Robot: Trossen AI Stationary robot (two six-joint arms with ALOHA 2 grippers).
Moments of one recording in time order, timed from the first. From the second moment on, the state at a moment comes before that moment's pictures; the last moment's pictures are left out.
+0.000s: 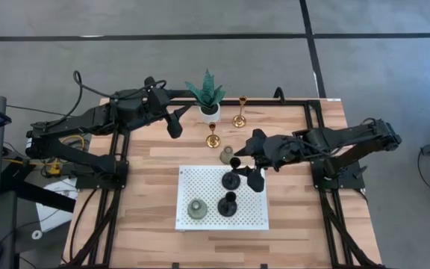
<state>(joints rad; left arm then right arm) 0.09 0.96 1.29 -0.34 -0.47 0.18 0.25 1.39 1.43 -0.64 0.25 0.36</state>
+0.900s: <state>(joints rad) 0.09 0.96 1.29 -0.34 -0.47 0.18 0.20 1.40 1.43 -0.69 0.15 0.35</state>
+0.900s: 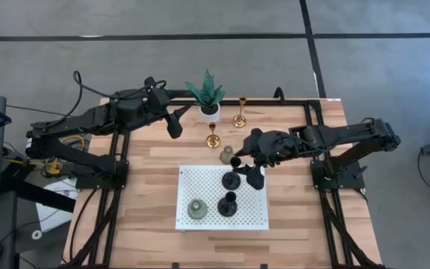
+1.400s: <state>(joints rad) 0.09 0.96 1.29 -0.34 -0.47 0.18 0.20 1.39 1.43 -0.85 -0.03 0.36</state>
